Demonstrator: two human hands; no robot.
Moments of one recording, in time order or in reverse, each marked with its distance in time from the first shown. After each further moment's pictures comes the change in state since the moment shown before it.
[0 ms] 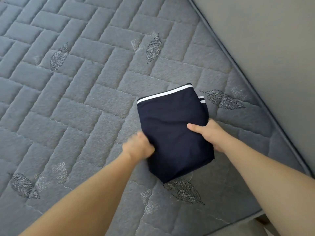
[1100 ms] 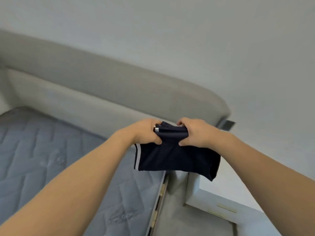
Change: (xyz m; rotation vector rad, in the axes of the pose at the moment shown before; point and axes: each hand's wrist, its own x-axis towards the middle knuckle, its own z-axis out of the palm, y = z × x) left_hand -0.491 0.192 -0.177 0.317 -0.227 1.405; right_hand -0.626 -0.124 -0.145 -0.912 0.696 -0.165
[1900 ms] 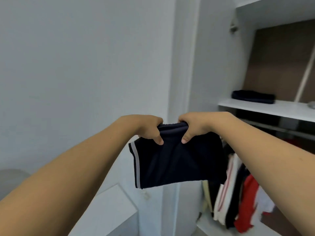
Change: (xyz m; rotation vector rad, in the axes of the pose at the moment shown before) left_hand -0.139 0.618 0.241 0.661 -0.379 0.903; right_hand -0.653 0.157 -0.166 0.103 0.282 0.996
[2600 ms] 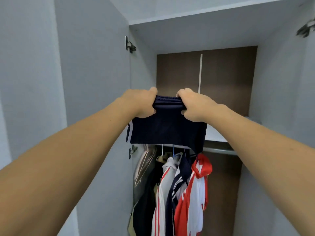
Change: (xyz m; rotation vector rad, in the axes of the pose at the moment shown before) left_hand 0.305 0.276 -0.080 0.354 0.636 0.554; right_hand -0.041 0.321 -0.128 -0.308 0.668 0.460
